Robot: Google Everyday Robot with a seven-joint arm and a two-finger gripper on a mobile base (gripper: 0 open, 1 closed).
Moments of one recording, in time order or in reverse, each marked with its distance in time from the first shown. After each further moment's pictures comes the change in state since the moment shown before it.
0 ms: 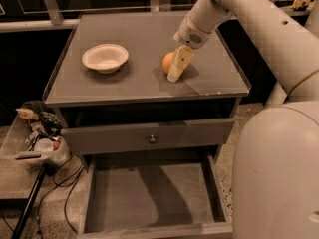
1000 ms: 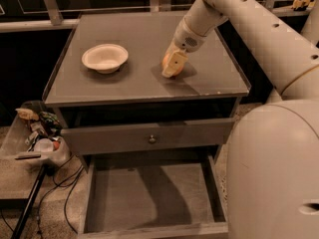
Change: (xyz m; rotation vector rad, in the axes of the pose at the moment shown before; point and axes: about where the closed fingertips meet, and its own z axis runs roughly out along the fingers) arm -0.003 0.002 0.017 -0.031 -0.001 0.005
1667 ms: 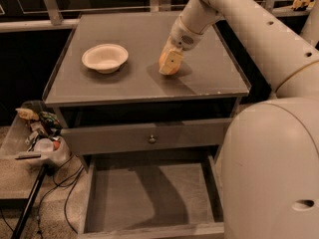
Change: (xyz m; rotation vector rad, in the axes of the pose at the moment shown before) arm -0.010 0.001 0.001 -0.011 0.004 -0.031
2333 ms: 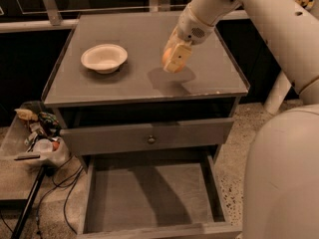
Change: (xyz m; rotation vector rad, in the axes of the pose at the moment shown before) arm -0.013 0.033 -0.044 -0.032 -0.040 -0.072
